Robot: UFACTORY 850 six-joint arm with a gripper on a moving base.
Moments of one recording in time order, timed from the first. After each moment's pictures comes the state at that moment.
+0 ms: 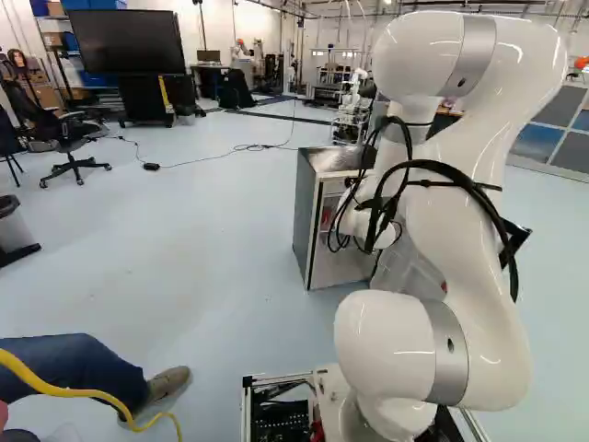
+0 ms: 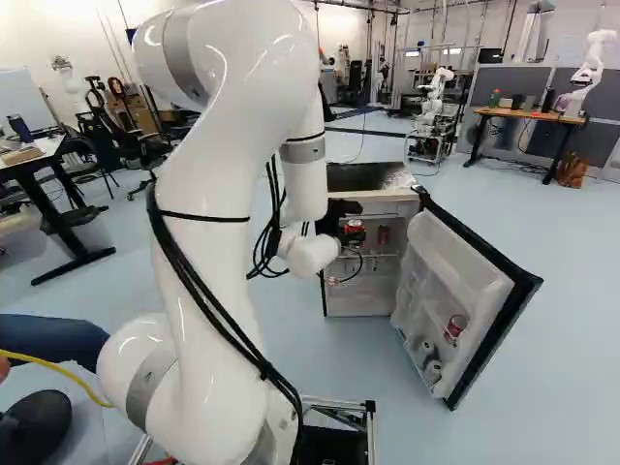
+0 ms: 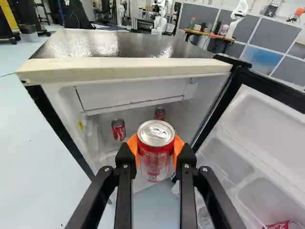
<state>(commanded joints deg) -17.8 -28.2 -29.8 3.6 67.9 -7.8</state>
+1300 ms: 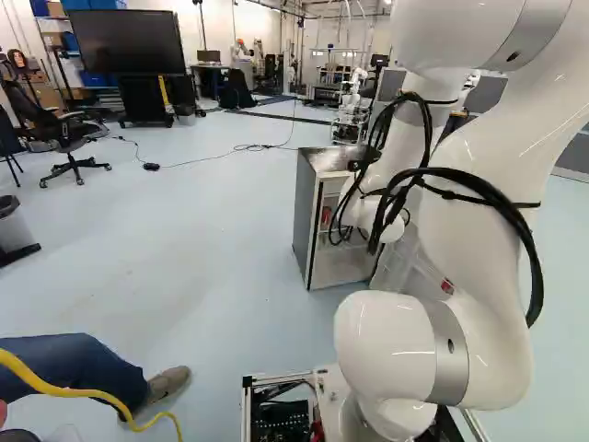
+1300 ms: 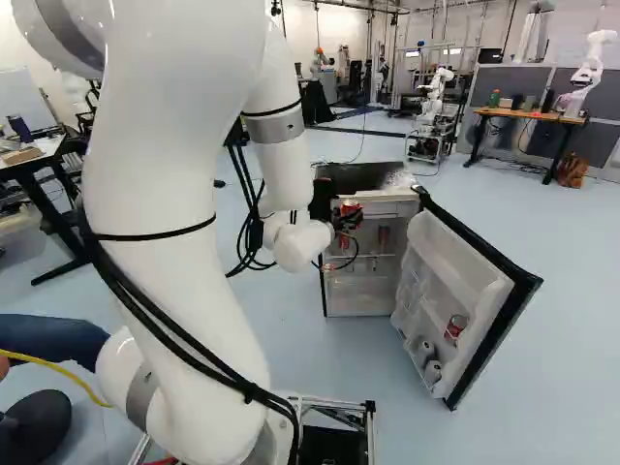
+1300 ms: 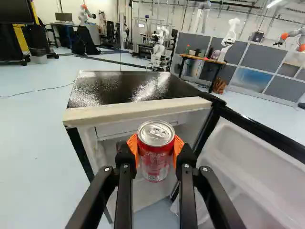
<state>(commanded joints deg) -17.2 -15.6 -25.1 3.6 67.9 -7.8</state>
